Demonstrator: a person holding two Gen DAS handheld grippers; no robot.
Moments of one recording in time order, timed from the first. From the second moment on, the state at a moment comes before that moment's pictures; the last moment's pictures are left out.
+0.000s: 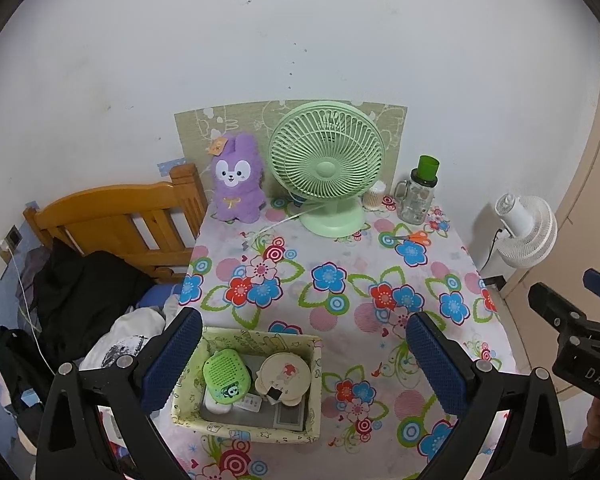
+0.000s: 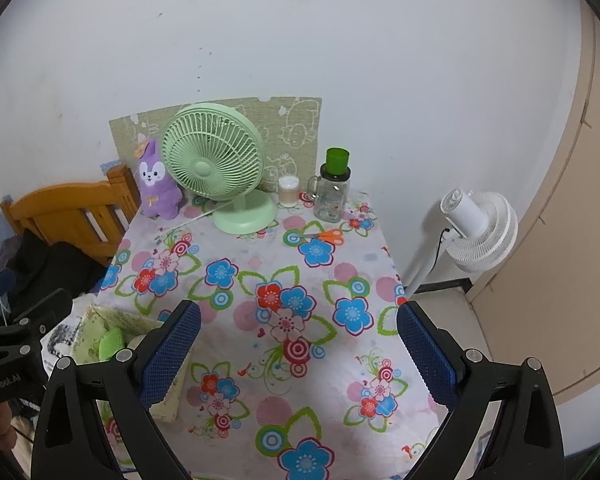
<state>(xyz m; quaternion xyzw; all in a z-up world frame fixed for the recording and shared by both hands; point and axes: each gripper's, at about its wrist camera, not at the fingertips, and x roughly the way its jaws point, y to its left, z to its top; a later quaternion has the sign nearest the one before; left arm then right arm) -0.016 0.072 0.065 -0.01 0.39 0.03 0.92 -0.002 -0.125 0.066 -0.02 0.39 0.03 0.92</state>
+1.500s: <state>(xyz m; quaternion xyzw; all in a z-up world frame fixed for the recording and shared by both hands) -0.013 0.074 0.060 0.01 0.40 0.03 0.92 0.005 -0.111 0.061 -0.02 0.39 0.04 0.92</state>
